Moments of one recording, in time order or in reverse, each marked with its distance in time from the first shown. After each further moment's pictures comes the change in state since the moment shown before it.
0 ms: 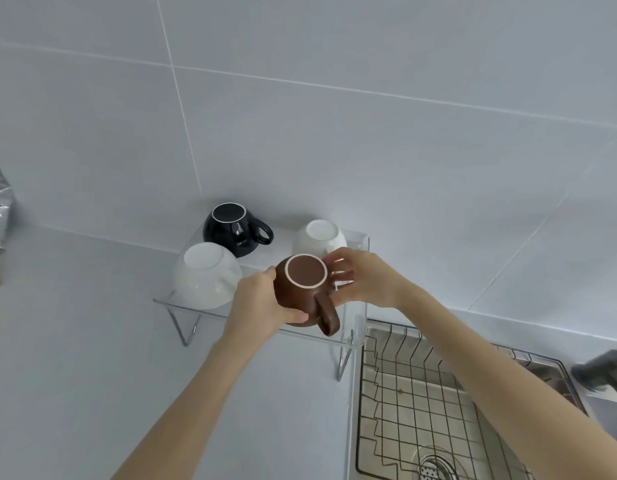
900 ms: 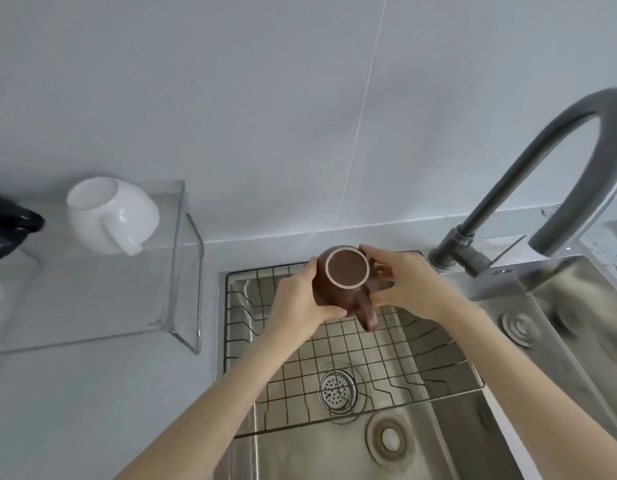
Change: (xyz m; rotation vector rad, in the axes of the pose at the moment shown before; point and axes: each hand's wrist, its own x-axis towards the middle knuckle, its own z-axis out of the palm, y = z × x) left_hand -0.036 0.125 0.241 -0.070 -0.444 0.255; right_hand -0.185 0.189 -0.107 -0.163 0.332 0.316
